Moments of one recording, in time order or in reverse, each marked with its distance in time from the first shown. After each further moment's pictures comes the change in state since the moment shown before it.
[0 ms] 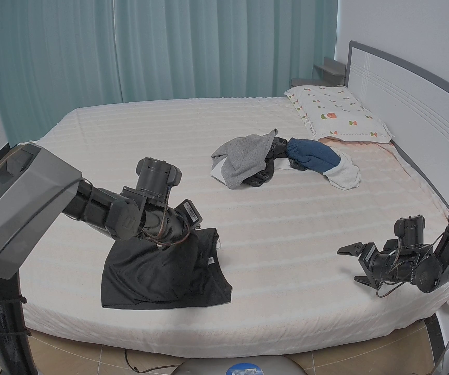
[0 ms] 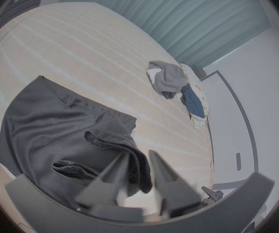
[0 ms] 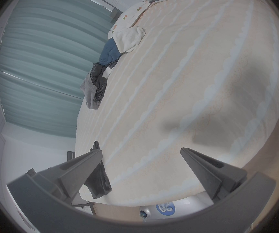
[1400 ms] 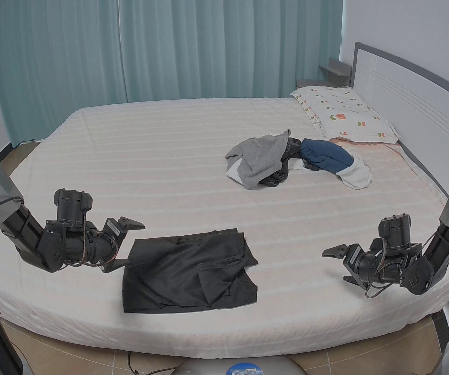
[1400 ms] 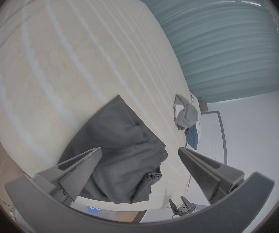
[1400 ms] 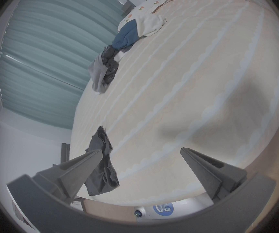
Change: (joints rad) left arm 0.352 -0.163 0.581 -0.476 -0.275 -0.180; right arm 0.143 -0.003 -0.064 0.089 -0.113 -0.018
